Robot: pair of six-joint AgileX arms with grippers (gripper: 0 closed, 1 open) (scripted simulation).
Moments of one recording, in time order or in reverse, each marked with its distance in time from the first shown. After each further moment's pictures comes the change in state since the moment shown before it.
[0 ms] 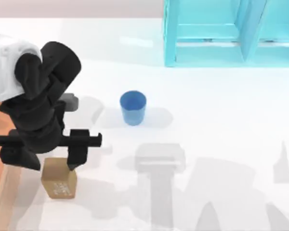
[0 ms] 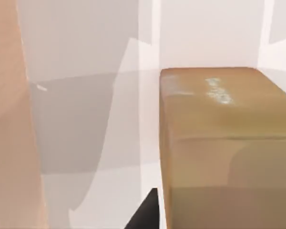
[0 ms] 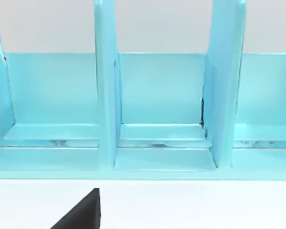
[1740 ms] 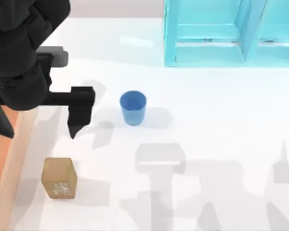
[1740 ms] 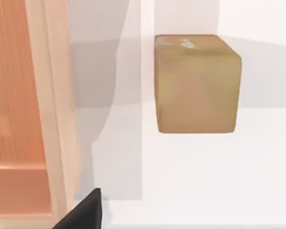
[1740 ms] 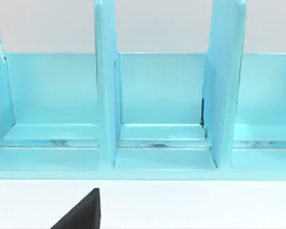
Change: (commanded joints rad) left arm -0.006 -0.025 0.369 -0.401 0.000 -0.008; right arm 0.000 0.000 0.000 0.000 0.000 0.000
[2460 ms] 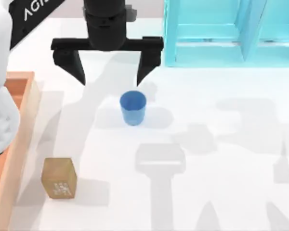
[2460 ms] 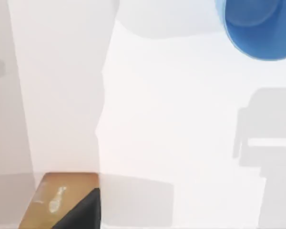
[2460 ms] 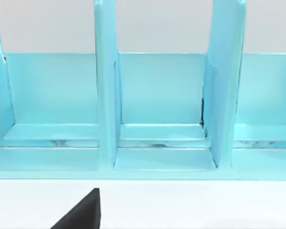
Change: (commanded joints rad) left arm -0.097 0.680 0.868 -0.221 0.004 -0.094; right arm 0.000 0.000 0.000 0.000 0.000 0.000
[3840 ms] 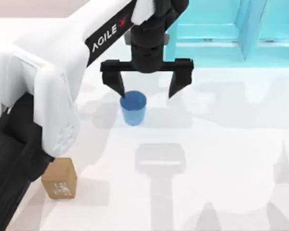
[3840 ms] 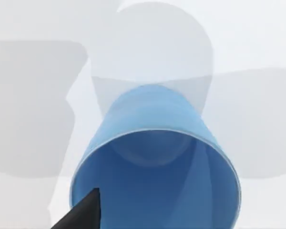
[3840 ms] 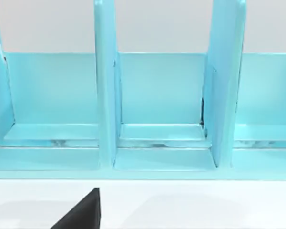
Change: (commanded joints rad) left arm -0.057 0.368 0.290 0.117 0.007 -0.051; right arm 0.000 0.000 0.000 0.000 0.000 0.000
